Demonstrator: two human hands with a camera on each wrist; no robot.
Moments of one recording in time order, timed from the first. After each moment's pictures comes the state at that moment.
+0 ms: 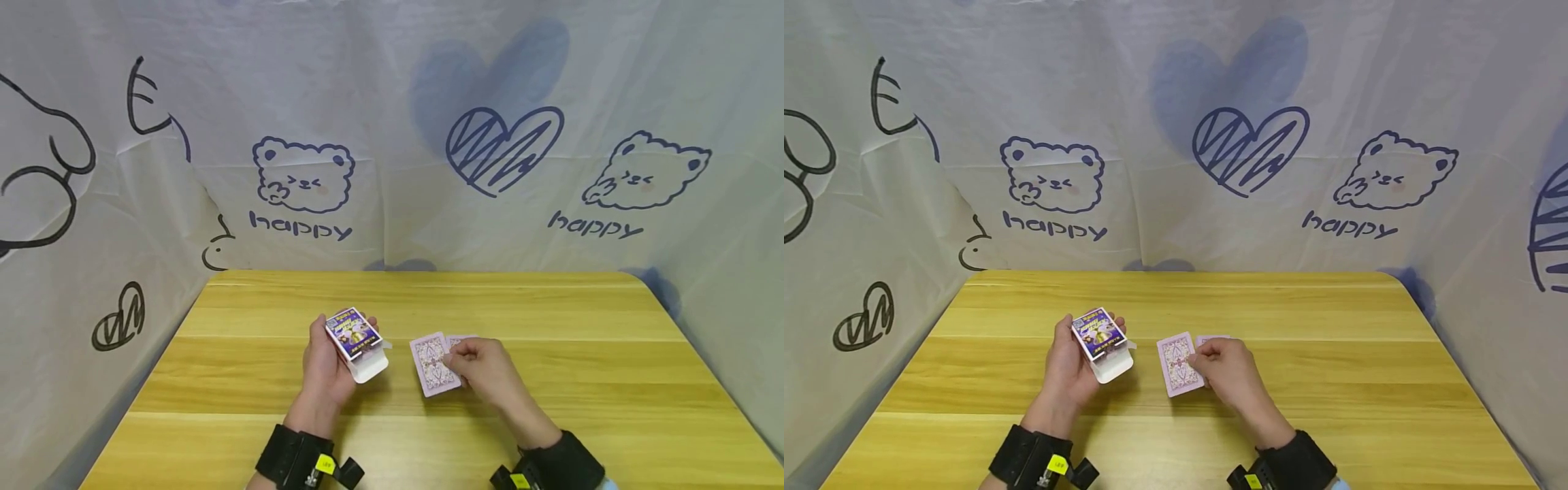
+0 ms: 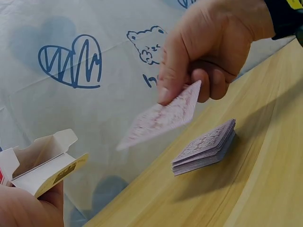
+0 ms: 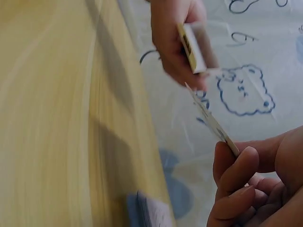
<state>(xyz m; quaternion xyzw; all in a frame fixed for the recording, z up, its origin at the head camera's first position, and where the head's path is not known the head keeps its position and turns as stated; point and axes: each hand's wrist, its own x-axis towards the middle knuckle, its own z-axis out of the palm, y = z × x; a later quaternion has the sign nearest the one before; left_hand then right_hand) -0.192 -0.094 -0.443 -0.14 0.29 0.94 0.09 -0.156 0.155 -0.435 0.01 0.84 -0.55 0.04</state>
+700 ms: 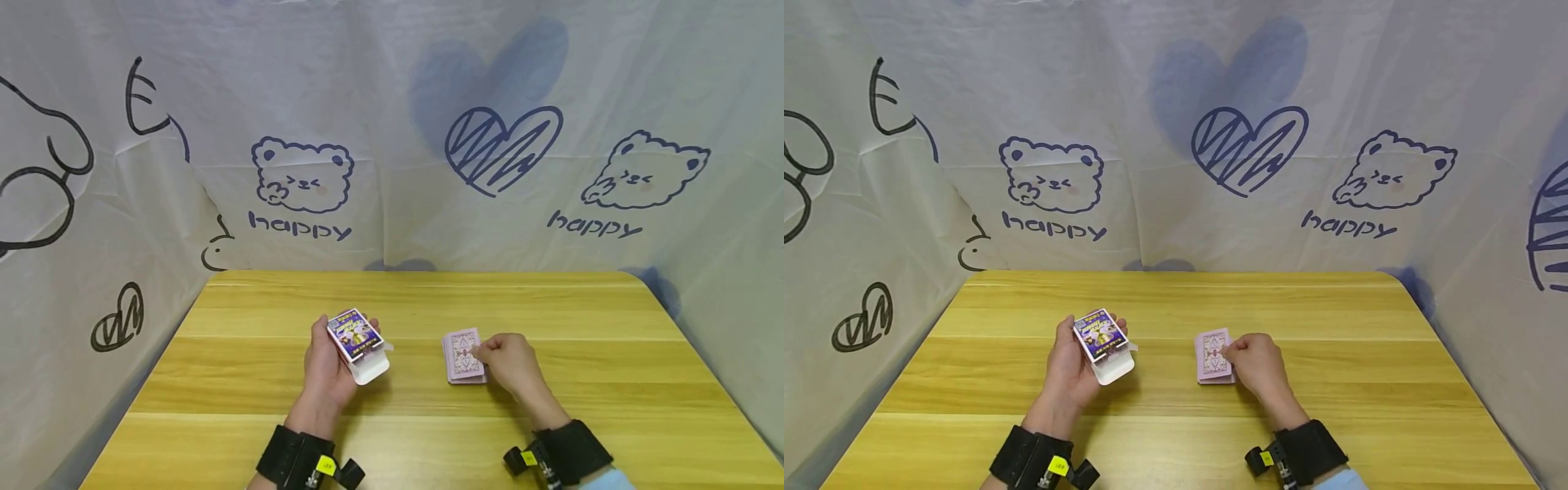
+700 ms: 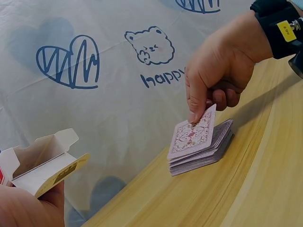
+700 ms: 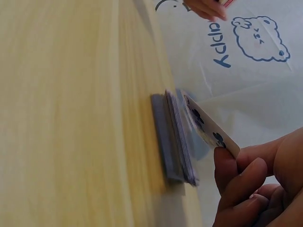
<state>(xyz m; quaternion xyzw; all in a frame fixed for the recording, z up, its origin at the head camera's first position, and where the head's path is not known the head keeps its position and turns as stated) -0.191 -0.092 -0.444 -0.12 0.29 0.94 0.11 -0.179 0.197 -0.460 0.11 0.90 -0.43 0.02</state>
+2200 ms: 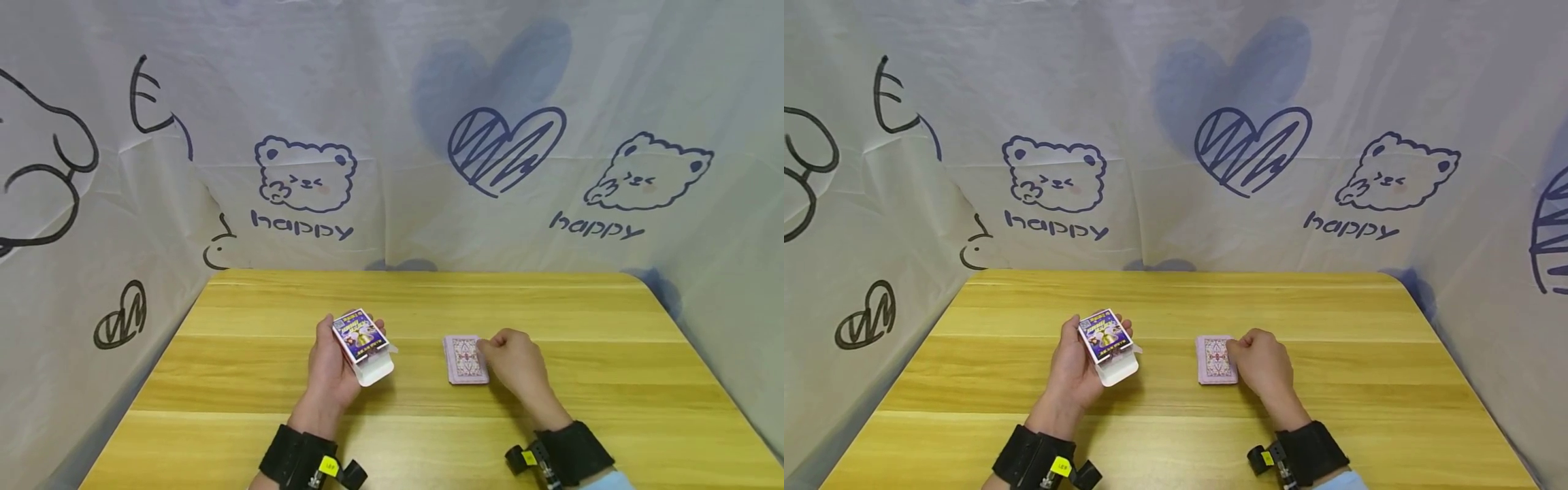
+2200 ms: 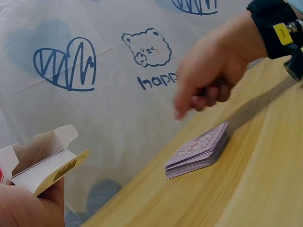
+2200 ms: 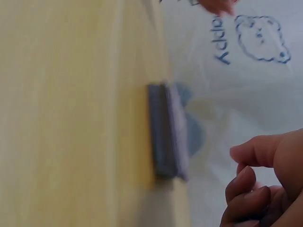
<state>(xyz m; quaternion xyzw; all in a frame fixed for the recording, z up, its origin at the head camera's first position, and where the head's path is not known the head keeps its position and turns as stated) -0.188 -0.089 -0.444 -0.11 0.29 0.94 0.13 -0.178 0.198 -0.461 0.10 0.92 -0.37 -0.02</state>
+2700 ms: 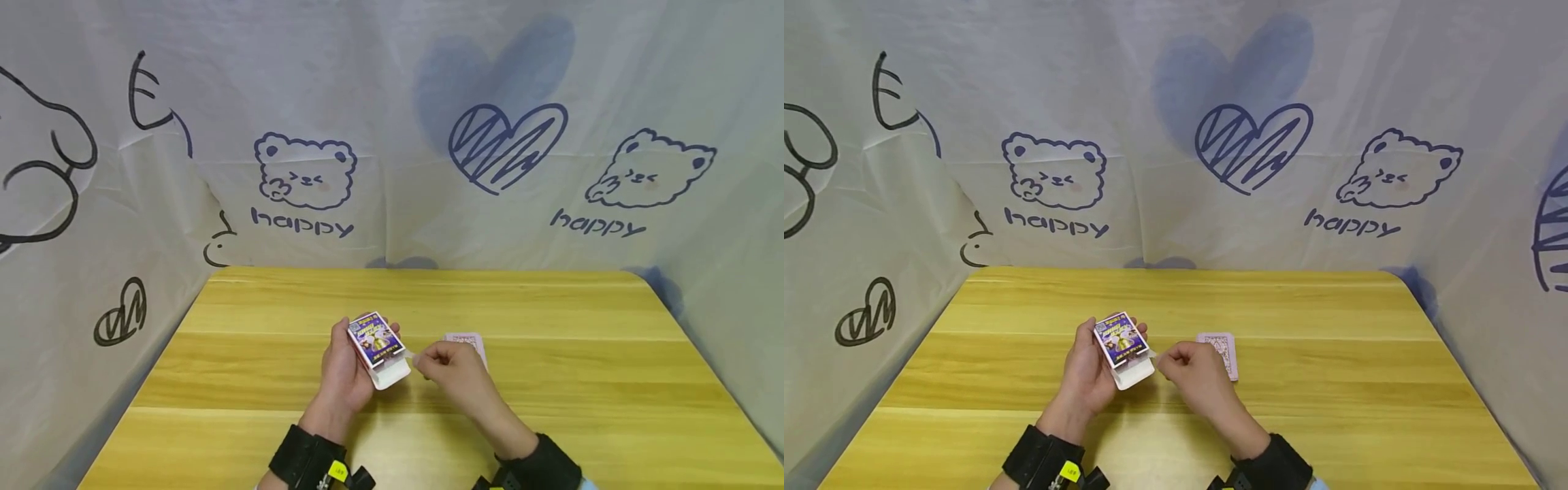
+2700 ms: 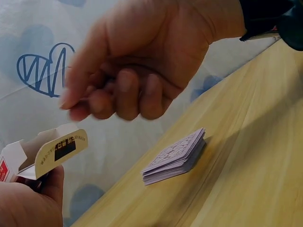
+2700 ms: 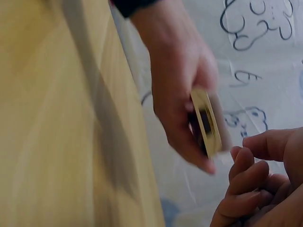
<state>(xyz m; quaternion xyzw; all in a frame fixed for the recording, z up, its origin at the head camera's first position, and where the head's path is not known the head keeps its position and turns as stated) -0.181 -0.074 -0.449 -0.10 0.31 0.94 0.14 -0.143 0.114 -0.424 -0.05 0.82 -0.57 0.02</state>
